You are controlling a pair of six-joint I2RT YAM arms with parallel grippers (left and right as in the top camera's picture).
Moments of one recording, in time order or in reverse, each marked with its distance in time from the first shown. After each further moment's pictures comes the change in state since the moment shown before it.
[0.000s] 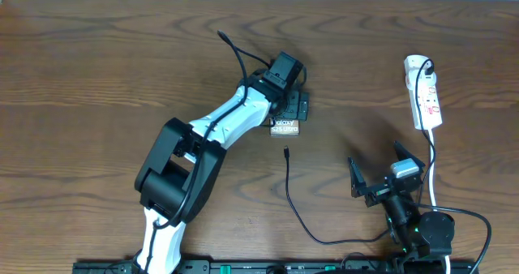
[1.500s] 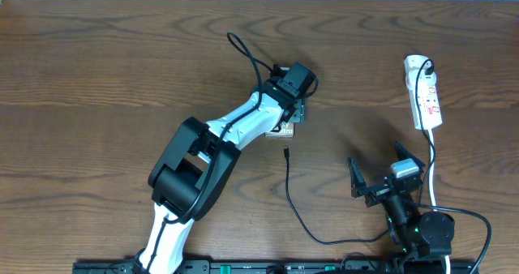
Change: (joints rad) left arm -0.059 0.062 0.018 -0.026 -0.220 -0.072; right arm 0.000 0.000 0.000 0.000 0.000 0.000
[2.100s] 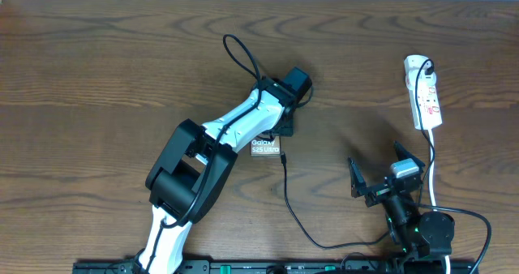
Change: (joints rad) left arm -0.002 -0.017 0.032 -0.322 -0.014 -0.083; right arm 0.000 0.000 0.000 0.000 0.000 0.000
